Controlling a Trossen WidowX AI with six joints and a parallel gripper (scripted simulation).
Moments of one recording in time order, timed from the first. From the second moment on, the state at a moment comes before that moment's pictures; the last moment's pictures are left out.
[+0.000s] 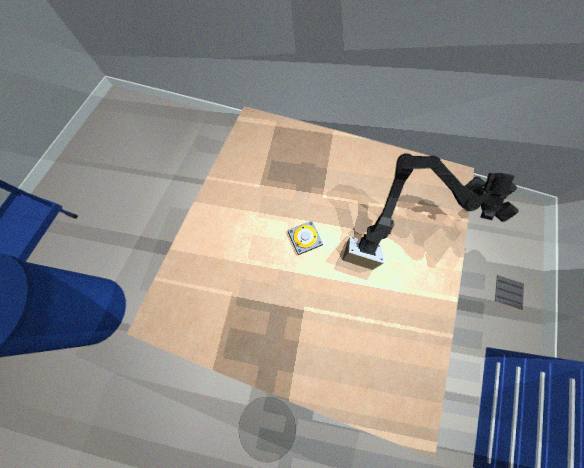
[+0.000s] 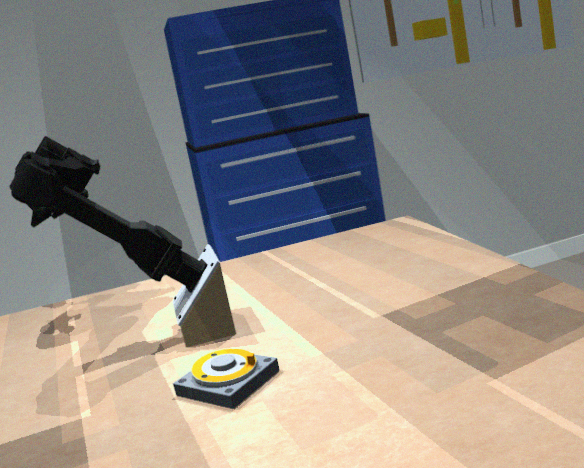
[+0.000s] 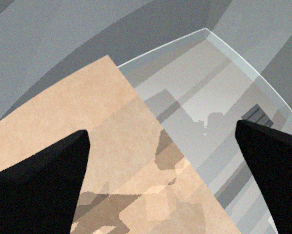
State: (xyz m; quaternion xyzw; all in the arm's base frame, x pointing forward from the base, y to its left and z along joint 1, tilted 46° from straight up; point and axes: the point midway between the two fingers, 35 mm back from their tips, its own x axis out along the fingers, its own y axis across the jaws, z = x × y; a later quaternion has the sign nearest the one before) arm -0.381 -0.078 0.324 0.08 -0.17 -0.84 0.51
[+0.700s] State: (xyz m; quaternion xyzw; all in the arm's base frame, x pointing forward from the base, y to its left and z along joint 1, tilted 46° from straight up) arm -0.407 0.178 0.244 0.10 -0.34 -0.93 0.06
